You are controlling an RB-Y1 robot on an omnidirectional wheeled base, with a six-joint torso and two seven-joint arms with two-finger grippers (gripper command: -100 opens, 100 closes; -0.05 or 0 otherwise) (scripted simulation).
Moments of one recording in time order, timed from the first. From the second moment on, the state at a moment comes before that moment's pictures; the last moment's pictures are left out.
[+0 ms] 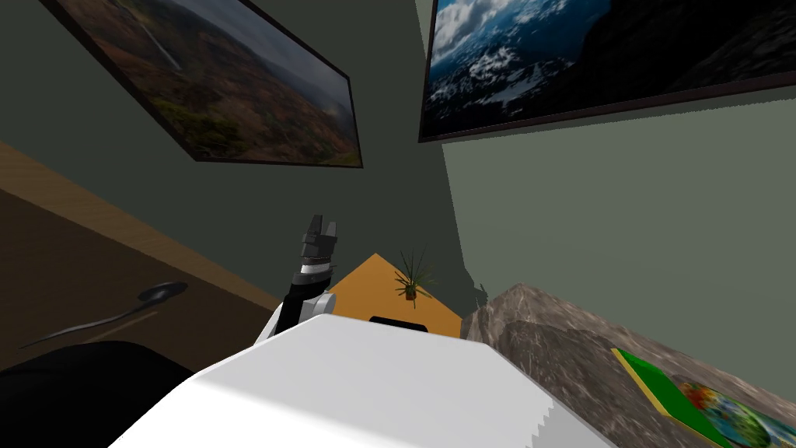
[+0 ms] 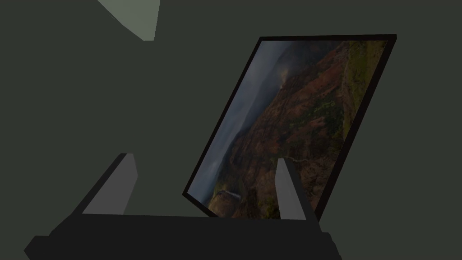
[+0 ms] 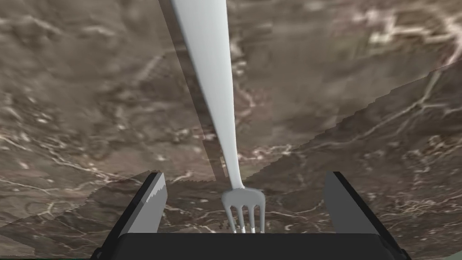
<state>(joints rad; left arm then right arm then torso) 0.52 0.01 0.04 -2.35 -0.04 -0.52 -0.09 0.98 -1.28 0.09 -0.97 0.36 -0.54 -0.40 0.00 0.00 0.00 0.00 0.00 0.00</state>
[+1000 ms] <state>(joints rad) 0.52 0.01 0.04 -2.35 -0.04 -0.52 -0.09 1.01 -1.25 0.09 -0.93 0.32 -0.60 -0.32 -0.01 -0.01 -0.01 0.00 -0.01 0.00</state>
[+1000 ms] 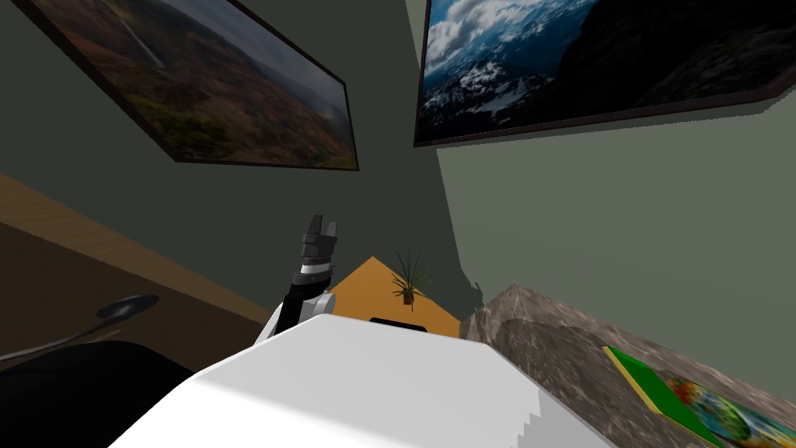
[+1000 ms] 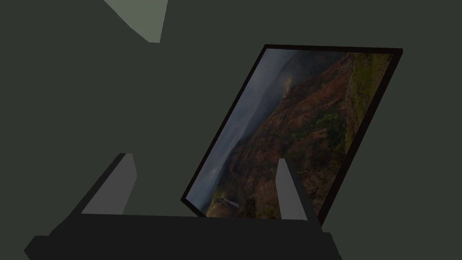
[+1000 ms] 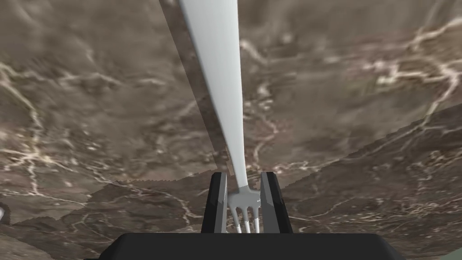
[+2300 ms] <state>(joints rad) 0.52 0.01 0.04 -2.35 -0.04 -0.52 -0.09 1.09 -1.15 0.06 -0.75 0.19 -0.82 0.00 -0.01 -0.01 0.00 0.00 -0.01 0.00</state>
